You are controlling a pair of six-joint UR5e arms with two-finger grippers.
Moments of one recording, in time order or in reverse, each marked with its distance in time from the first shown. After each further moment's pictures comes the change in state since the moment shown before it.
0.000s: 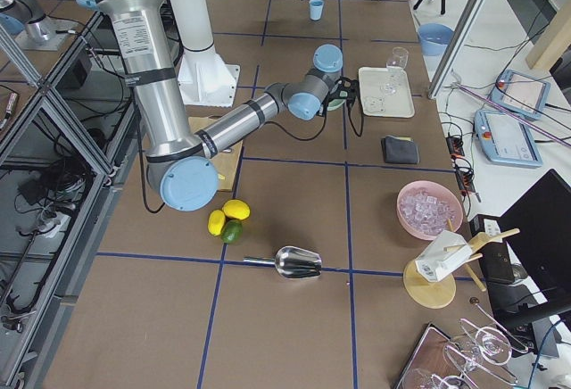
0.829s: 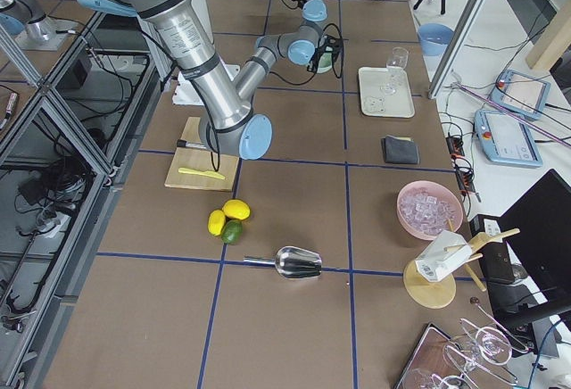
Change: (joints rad) left arm 0.029 -0.209 0.199 0.006 0.281 -0.010; right arm -0.171 0.261 -0.186 -0.064 -0.176 0.094
